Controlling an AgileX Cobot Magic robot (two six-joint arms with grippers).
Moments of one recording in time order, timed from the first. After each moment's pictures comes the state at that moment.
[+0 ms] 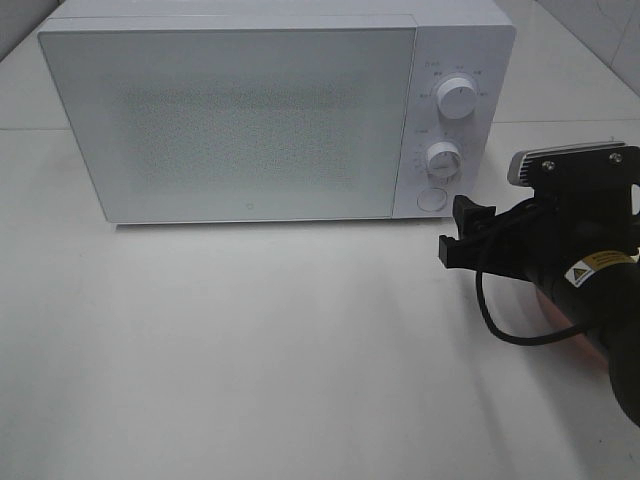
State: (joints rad) left arm 0.08 0.00 -0.50 -0.09 1.04 0.06; right arm 0.58 1.73 -0.29 0.56 -1.19 -0.18
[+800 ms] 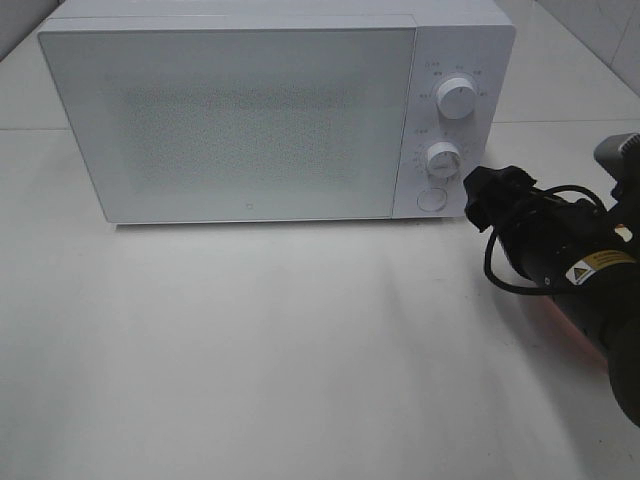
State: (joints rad) left arm 0.08 0.00 -0.50 -0.09 1.04 0.06; right arm 0.58 1.73 -0.29 0.56 -1.20 0.65
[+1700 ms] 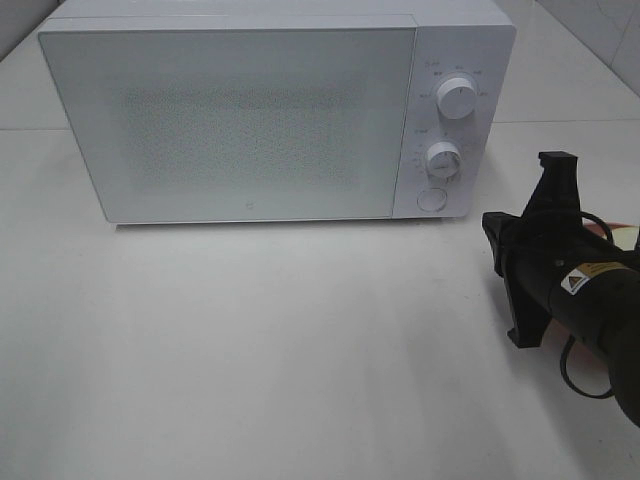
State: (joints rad) left arm 0.08 0.00 -0.50 -0.09 1.04 0.06; right arm 0.58 1.73 -0.29 0.56 -1.11 1.47
